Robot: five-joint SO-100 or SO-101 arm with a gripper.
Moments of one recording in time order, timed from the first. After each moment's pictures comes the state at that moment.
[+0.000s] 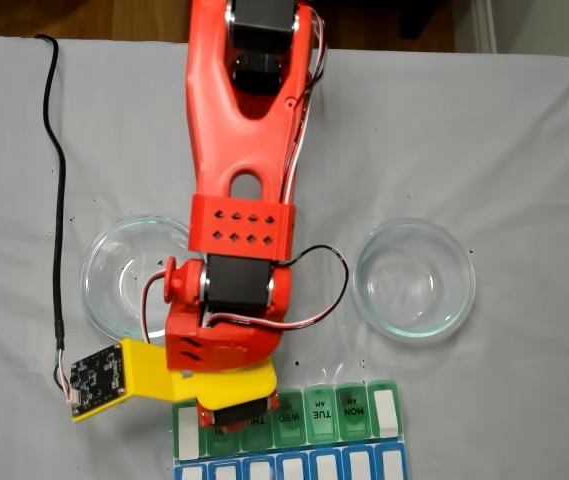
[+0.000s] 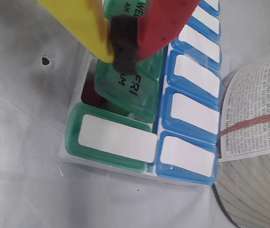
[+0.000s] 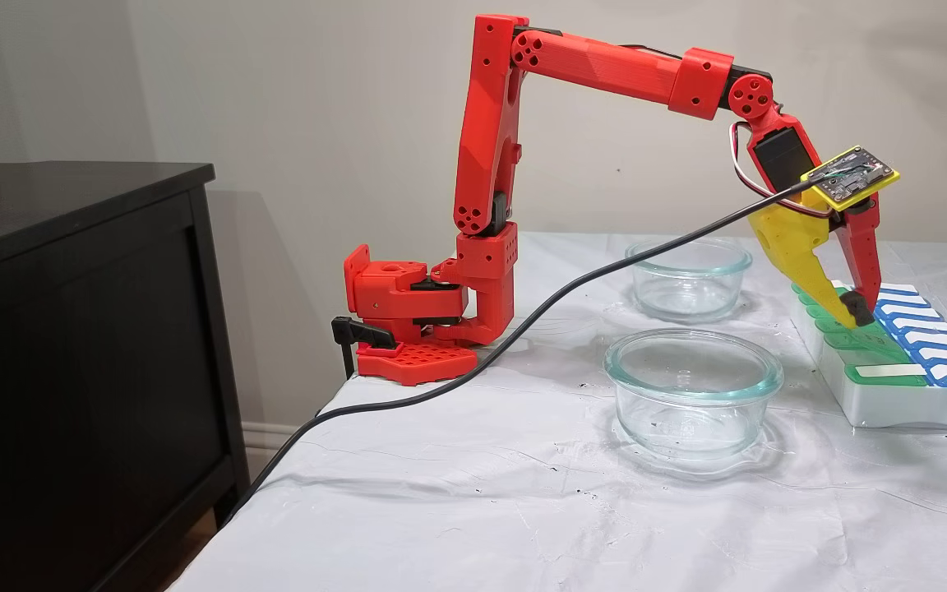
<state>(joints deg) 5.6 102.6 99.4 44.1 -21.7</state>
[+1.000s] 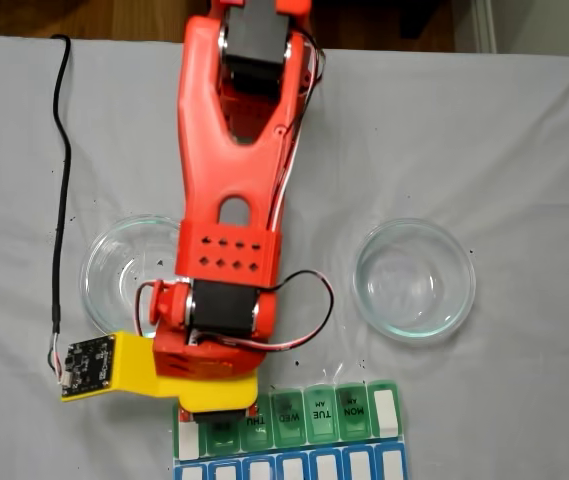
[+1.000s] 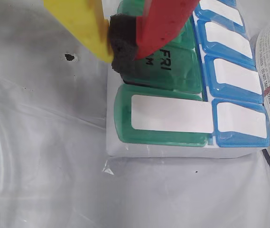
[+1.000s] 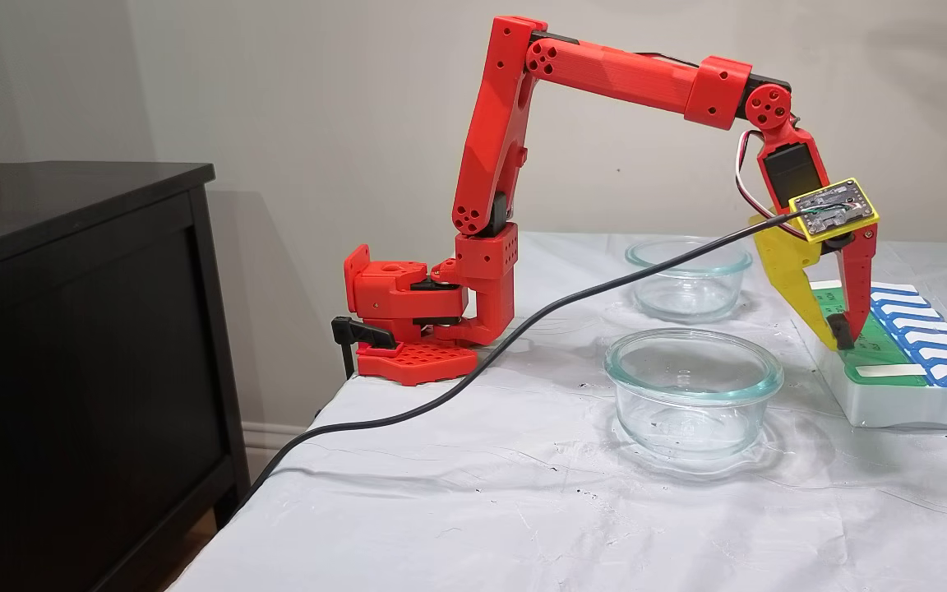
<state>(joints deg) 6.9 95.5 93.5 50.2 -13.4</state>
